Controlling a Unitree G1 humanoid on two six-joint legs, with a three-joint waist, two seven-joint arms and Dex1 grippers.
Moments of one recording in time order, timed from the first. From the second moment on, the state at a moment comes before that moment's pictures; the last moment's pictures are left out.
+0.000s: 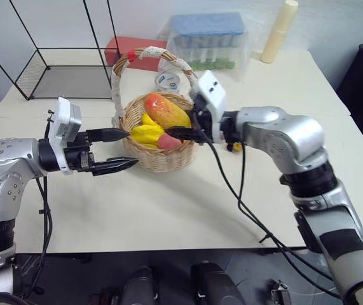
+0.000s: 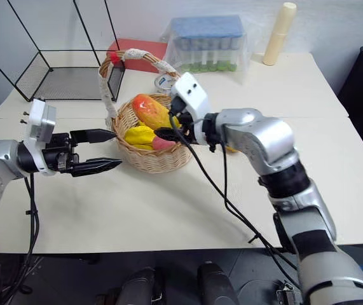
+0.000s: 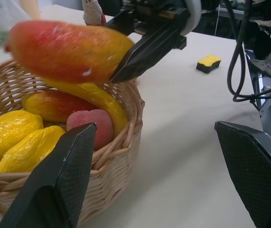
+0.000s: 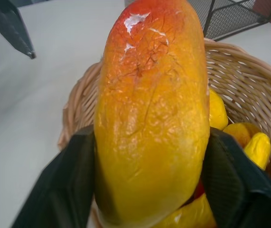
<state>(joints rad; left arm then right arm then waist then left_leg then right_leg) -0.47 0.87 0.22 -0.19 -0.68 0.66 -1.07 -1.09 -0.41 0.33 0.07 0.49 0.87 0.62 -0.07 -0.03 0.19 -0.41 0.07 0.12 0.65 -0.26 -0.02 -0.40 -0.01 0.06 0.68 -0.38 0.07</state>
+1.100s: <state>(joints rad) -0.66 0.70 0.04 -0.23 -0.71 0.67 -1.09 -0.52 -0.57 -0.06 -0.06 0.38 0.72 0.48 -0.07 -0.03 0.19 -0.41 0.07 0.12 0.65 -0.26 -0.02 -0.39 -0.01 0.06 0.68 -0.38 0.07</state>
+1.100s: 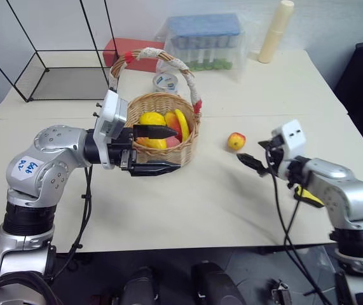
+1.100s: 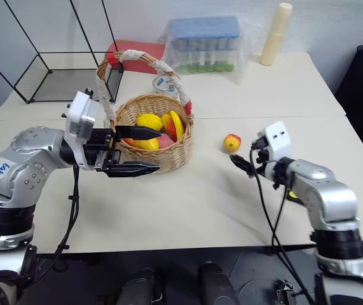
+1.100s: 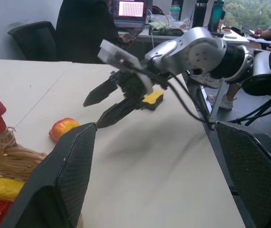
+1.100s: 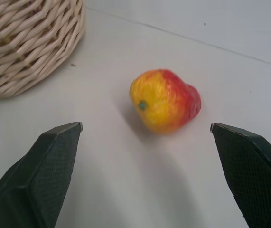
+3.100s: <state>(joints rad) -0.58 0.80 0.15 -0.27 -0.70 0.67 -1.02 -0.89 -0.39 0.05 0.69 0.12 0.31 0.63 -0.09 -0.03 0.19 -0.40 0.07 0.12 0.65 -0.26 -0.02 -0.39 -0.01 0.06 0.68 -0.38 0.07</state>
